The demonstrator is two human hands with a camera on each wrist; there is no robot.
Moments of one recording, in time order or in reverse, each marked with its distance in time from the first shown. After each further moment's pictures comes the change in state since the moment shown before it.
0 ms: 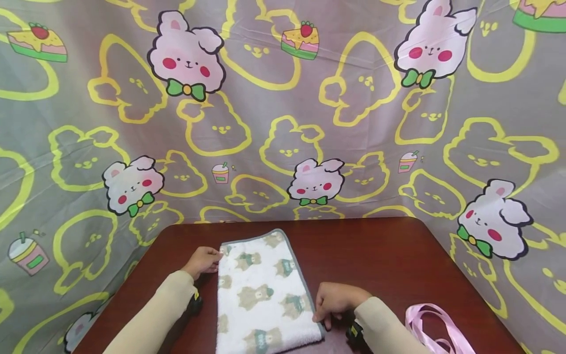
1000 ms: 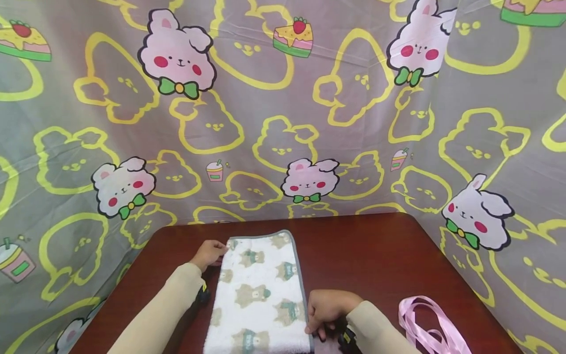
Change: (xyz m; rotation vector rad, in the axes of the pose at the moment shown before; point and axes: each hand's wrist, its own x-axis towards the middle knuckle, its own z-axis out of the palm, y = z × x) left_hand 0.021 0.018 0.028 0.090 -0.010 0.048; right_hand -0.008 -0.018 0.019 0.029 -0.081 0.020
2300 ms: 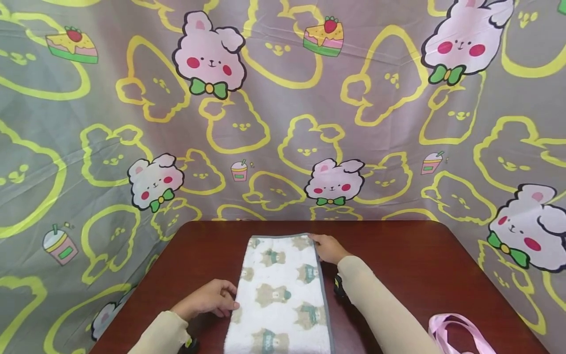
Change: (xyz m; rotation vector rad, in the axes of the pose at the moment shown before) left_hand -0.136 -0.010 -0.029 0.005 -0.441 0.010; right_hand 0.126 0.043 -0.099 -0.149 0.589 0.096
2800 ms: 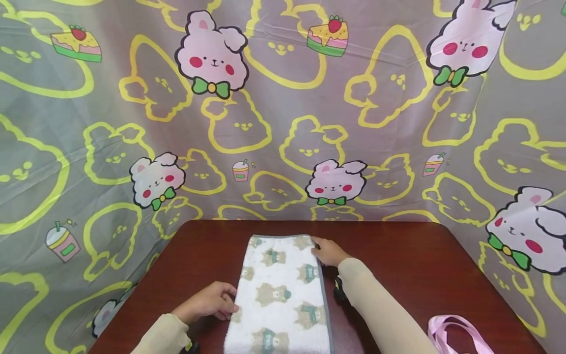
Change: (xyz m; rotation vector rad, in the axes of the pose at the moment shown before) left_hand -0.005 -0.008 0.011 -0.080 0.013 0.038; right_hand -0.005 0.003 0.004 -0.030 -0.063 0.042
